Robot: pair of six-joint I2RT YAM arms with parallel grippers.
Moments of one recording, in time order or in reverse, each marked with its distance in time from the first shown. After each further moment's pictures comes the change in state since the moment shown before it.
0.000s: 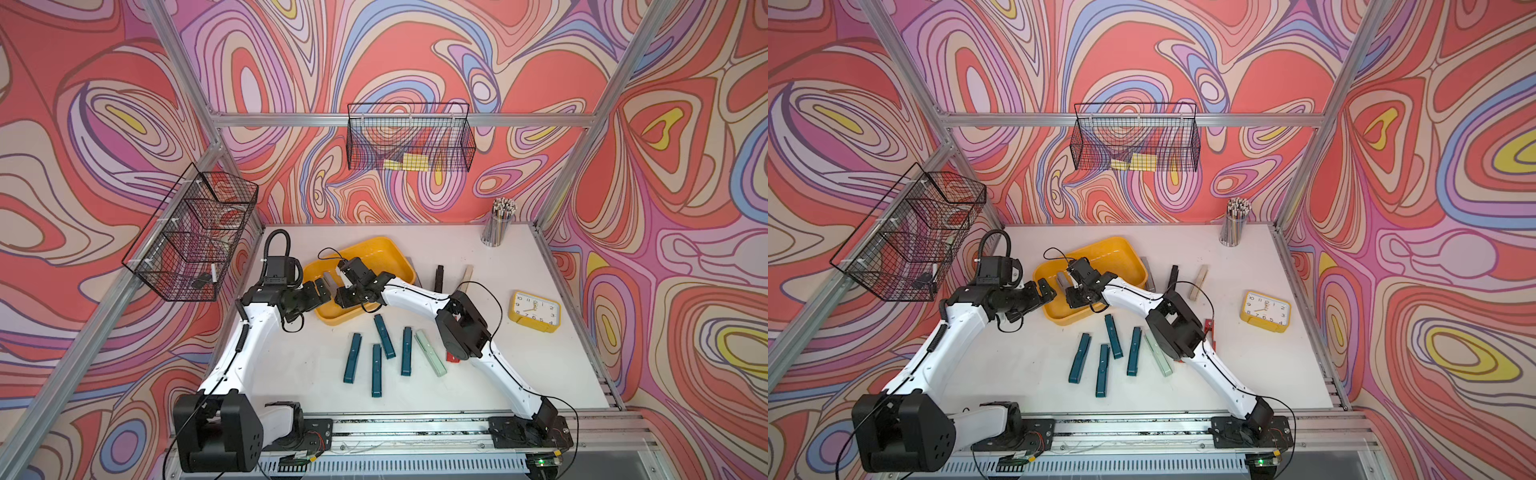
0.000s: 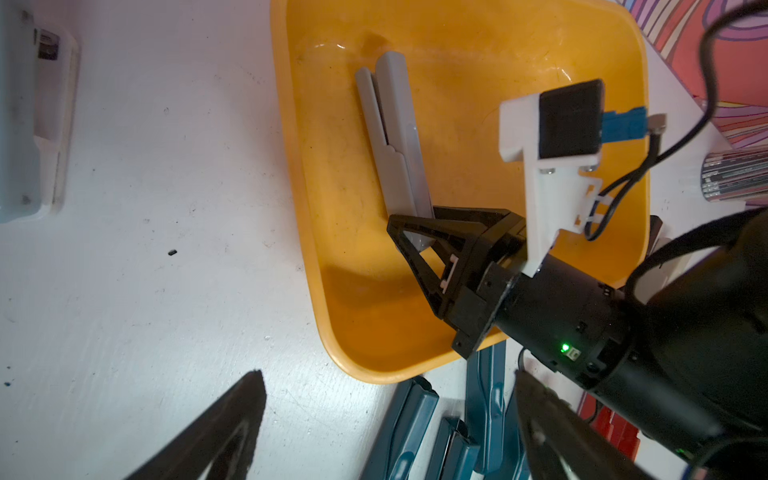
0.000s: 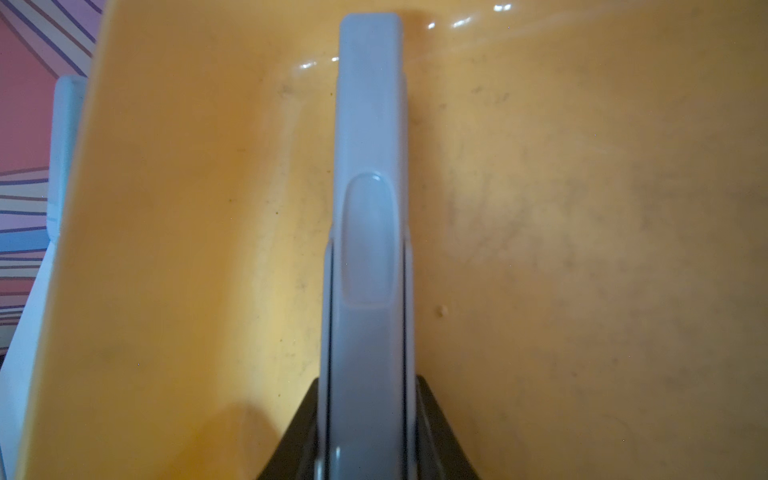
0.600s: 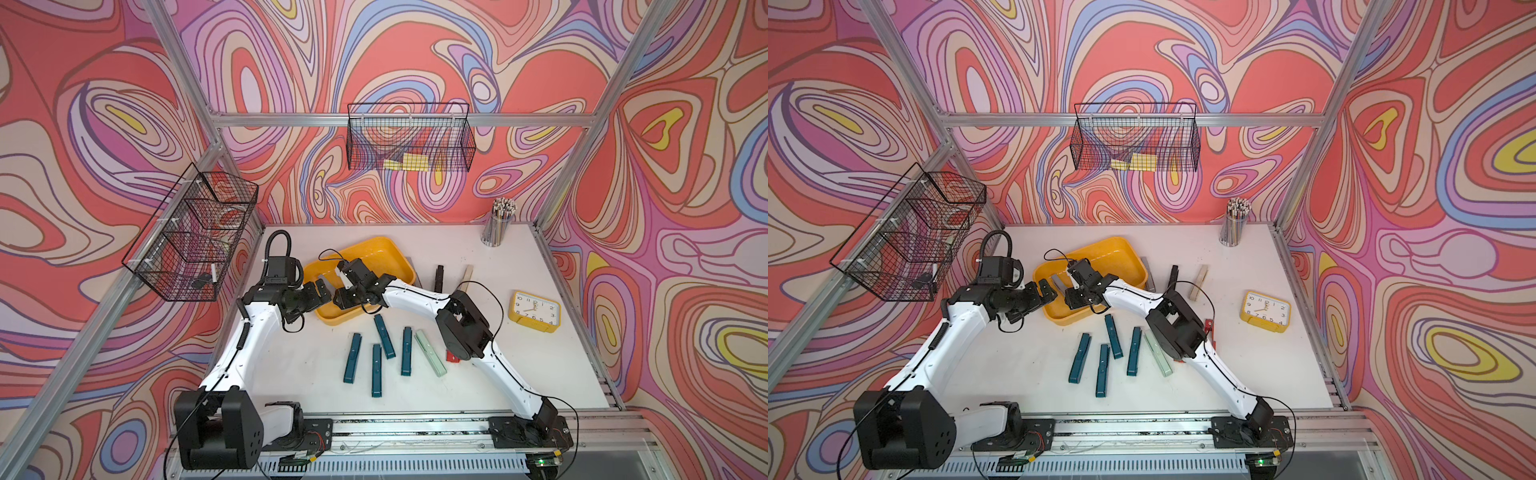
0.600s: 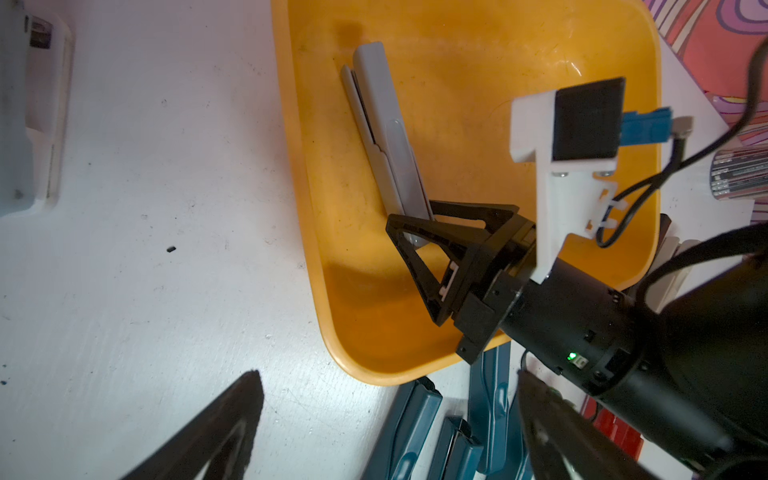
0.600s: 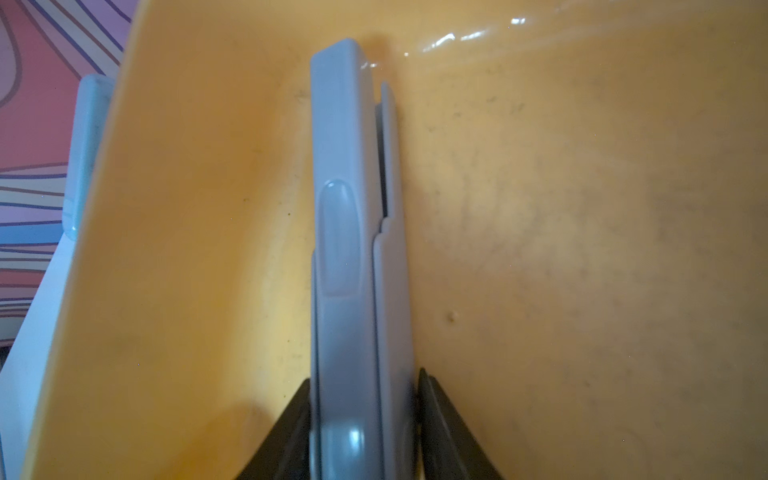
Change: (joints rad) left arm 0.000 0.008 -0.004 0.000 0.000 0.000; right arm 0.000 -0.028 -0.069 0.074 -0.011 -0.018
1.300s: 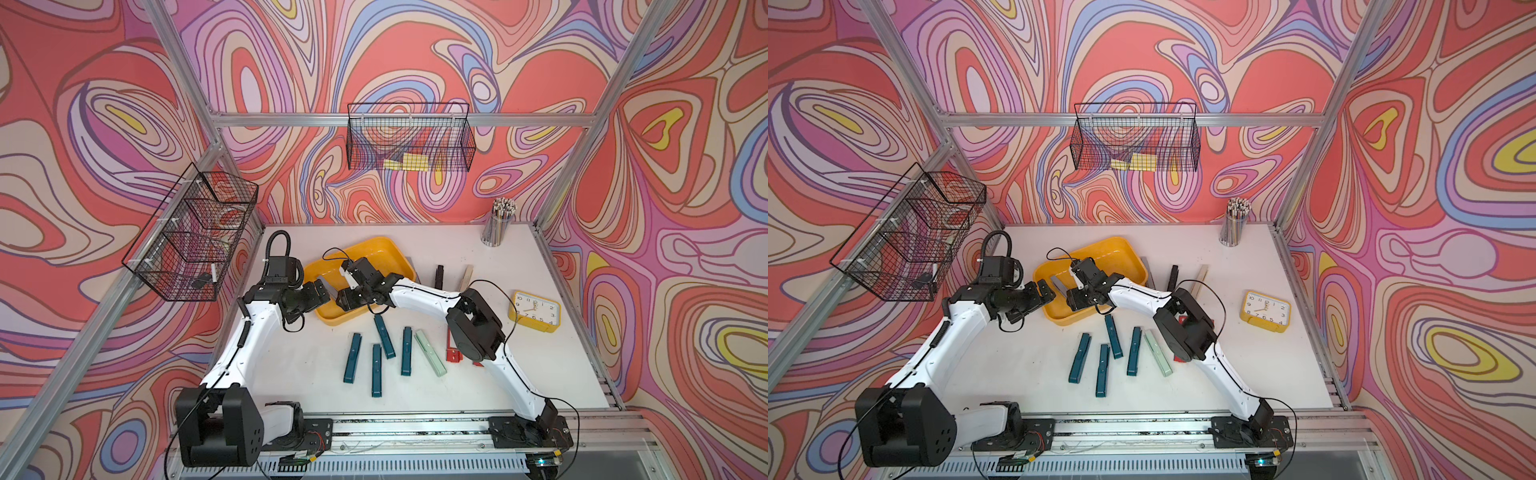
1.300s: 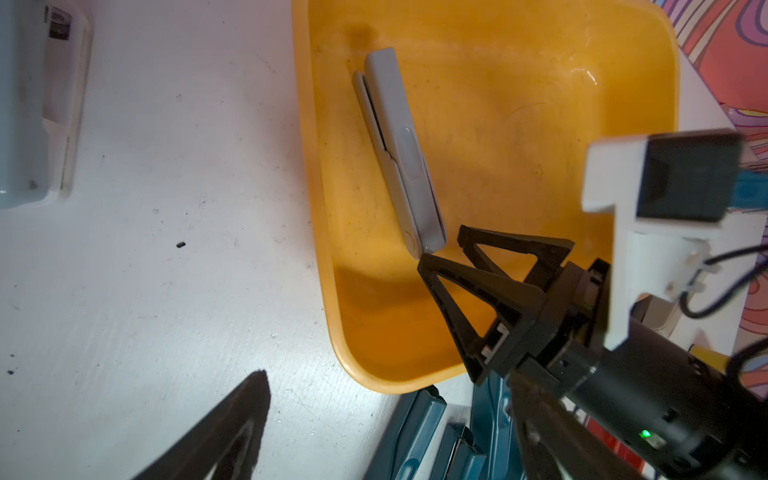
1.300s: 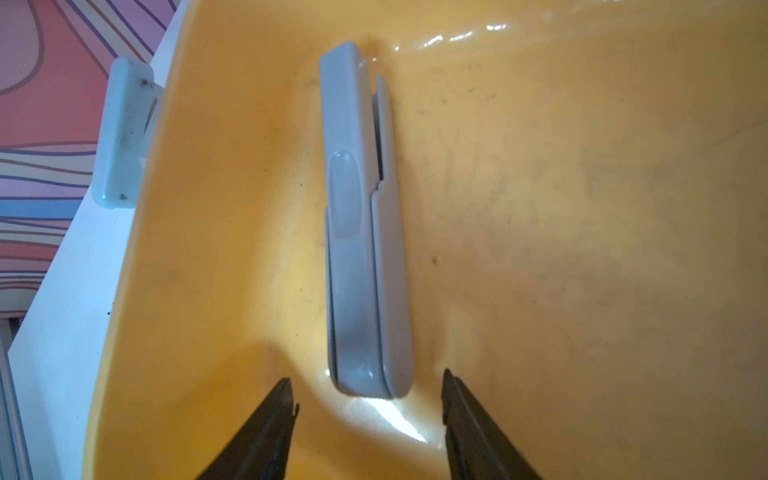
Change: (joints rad) left arm 0.000 0.016 0.003 0.000 -0.028 -0.033; right arm 0.000 -0.154 -0.176 0.013 0.014 -0.038
